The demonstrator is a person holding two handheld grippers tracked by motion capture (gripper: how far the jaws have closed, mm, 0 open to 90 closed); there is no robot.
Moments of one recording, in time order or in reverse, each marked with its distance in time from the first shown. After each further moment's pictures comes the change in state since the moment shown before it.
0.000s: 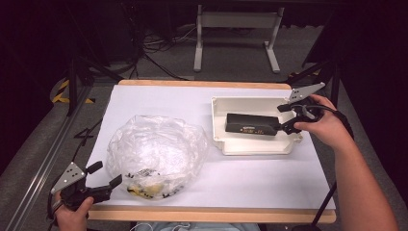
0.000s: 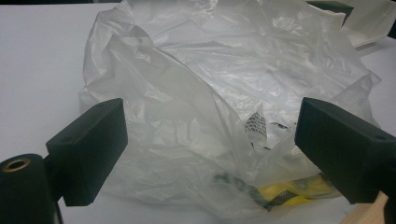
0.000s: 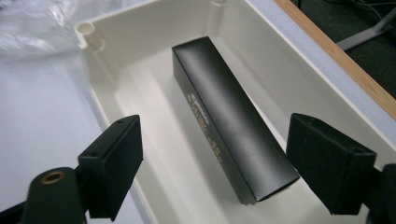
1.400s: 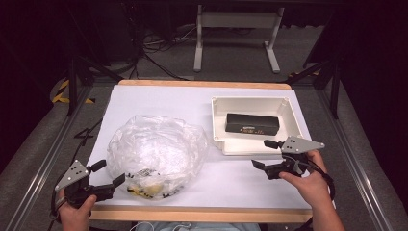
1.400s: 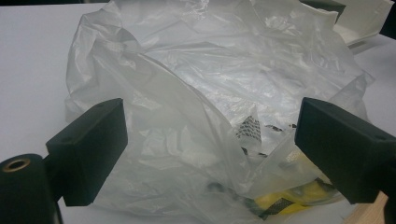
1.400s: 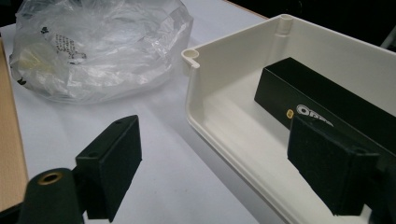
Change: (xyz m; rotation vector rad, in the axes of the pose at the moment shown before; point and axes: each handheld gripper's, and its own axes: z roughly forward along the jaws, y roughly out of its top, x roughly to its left) left arm -0.002 0.003 0.007 0.007 -0.029 0.014; right arm 0.126 -0.060 0.027 -0.314 -0.053 0.109
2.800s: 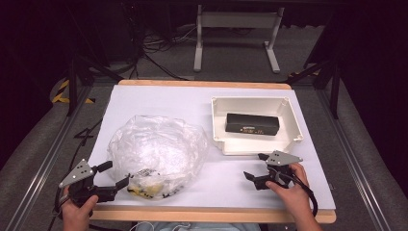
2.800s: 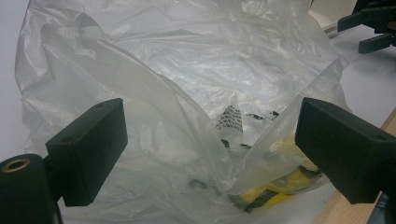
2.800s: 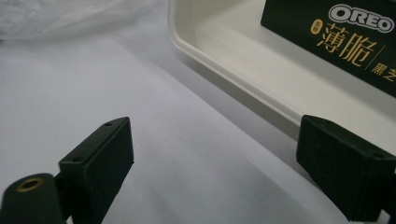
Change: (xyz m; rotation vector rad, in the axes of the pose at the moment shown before) left arm 0.003 -0.001 0.009 0.047 -0.102 0.016; right arm 0.011 -0.057 0.044 0.116 -0.078 0.059
